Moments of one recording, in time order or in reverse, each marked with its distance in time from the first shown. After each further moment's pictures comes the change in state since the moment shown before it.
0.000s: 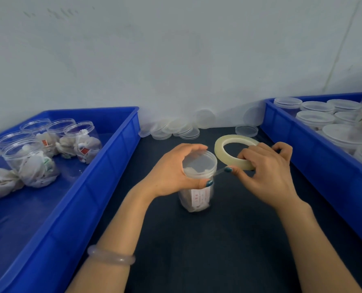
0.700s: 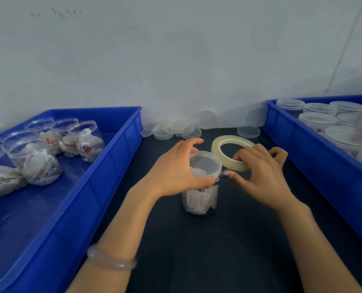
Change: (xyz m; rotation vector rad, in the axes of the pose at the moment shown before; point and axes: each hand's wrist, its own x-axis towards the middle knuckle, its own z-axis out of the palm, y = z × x) left_hand -0.001 0.017 -0.003 0.251 0.002 -0.044; right_hand 0.002 -0.006 0.005 0.085 -0.092 -0.012
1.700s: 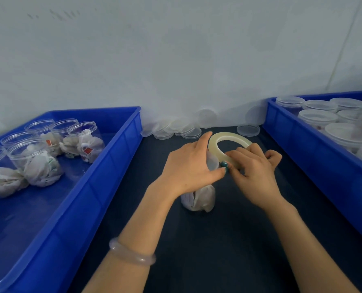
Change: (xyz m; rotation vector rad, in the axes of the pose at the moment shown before) left_hand 0.021 0.020 0.021 0.250 0.118 0.034; right_hand 0.001 -0.015 0.011 0.029 0.057 0.078
